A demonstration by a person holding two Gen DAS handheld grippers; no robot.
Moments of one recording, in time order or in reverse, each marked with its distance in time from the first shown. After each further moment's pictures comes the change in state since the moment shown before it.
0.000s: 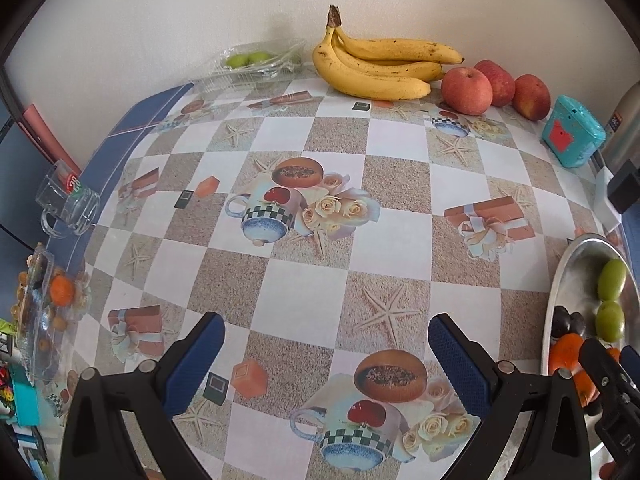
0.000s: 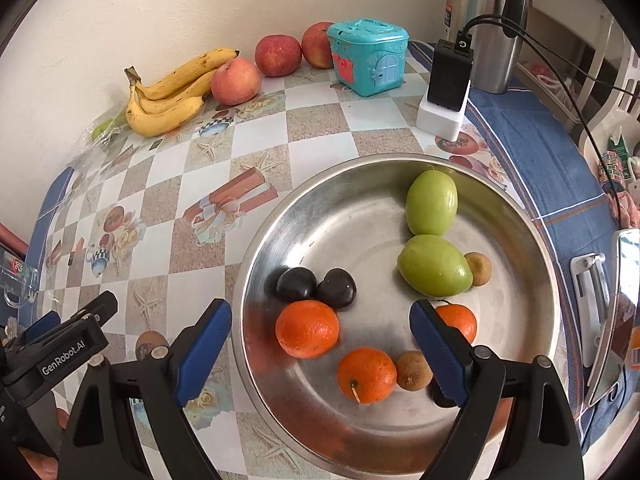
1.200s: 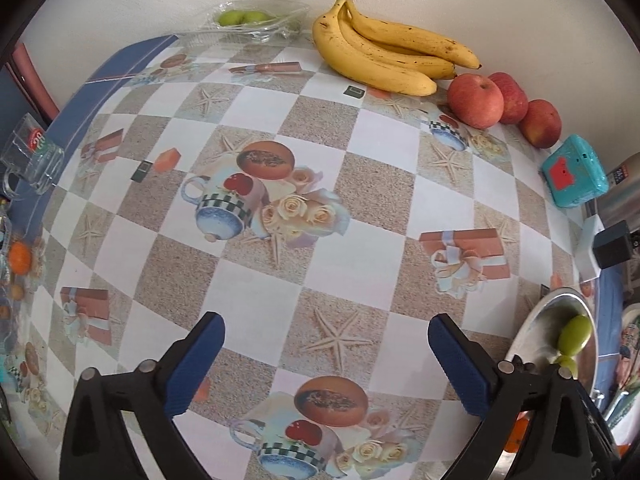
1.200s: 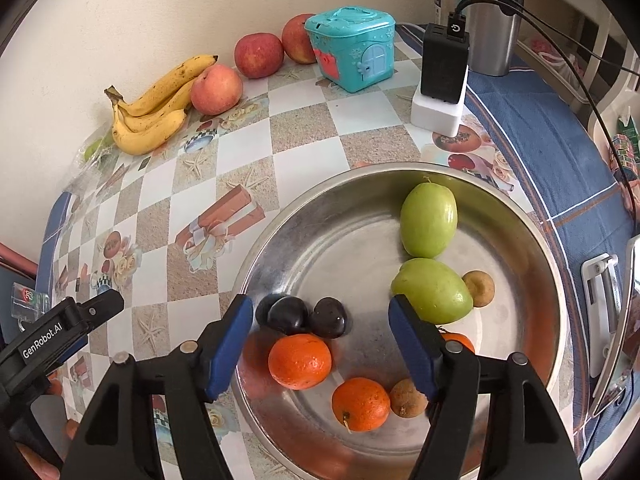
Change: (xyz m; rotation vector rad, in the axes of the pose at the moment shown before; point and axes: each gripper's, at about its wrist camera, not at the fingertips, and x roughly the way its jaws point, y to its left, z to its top) left arm 0.029 -0.005 0.034 -0.160 0.143 -0.123; right arm 0.014 -0.014 0.027 0.076 0.061 0.047
